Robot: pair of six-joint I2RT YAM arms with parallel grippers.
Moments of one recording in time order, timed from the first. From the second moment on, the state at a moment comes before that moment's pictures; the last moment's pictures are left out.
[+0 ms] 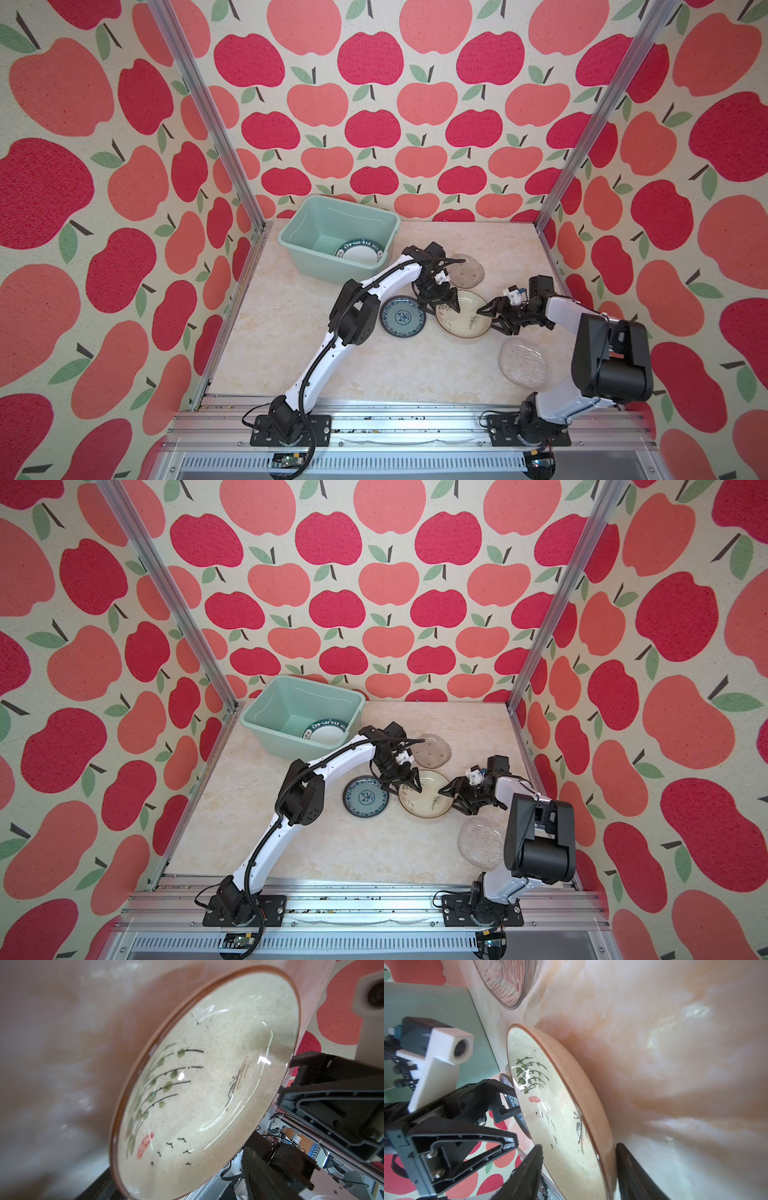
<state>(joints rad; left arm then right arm) -0.76 2.58 2.35 -1.14 0.72 -0.45 -0.10 1.56 0.78 -0.52 -0.77 0.41</state>
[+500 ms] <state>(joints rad) -0.75 2.60 2.36 -1.16 0.72 -0.44 -0.07 1.54 0.78 -0.56 -0.72 0.40</state>
